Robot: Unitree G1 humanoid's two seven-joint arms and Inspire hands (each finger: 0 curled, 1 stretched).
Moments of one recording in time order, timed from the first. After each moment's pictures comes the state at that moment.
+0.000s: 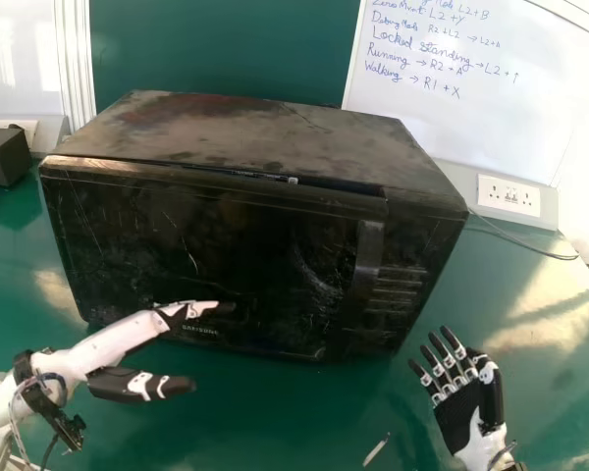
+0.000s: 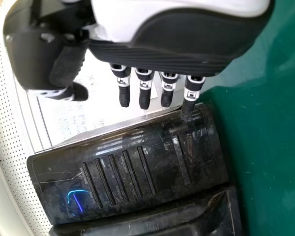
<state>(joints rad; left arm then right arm) -0.07 0.61 0.04 -0.02 -0.09 -0.64 -0.58 0.06 -0.35 -0.42 -0.02 0.67 0.22 0.57</state>
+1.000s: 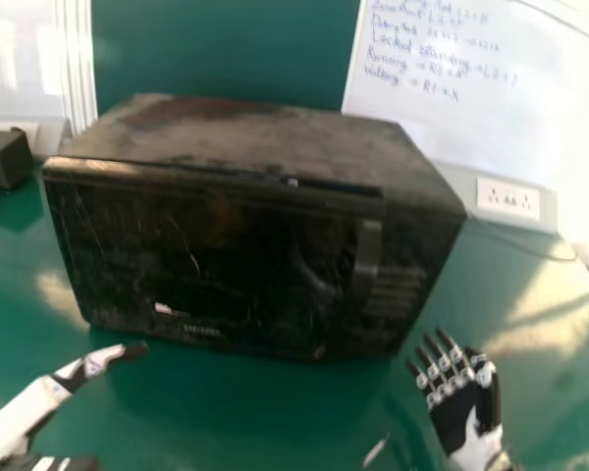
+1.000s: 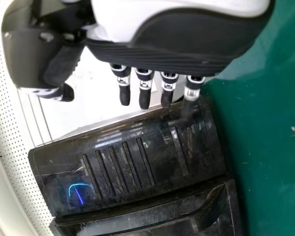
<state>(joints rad) 0.69 0.46 0.38 -0.60 -0.22 -0.60 -0.51 0.06 -0.33 -0.42 -0.02 0.67 0.22 0.60</state>
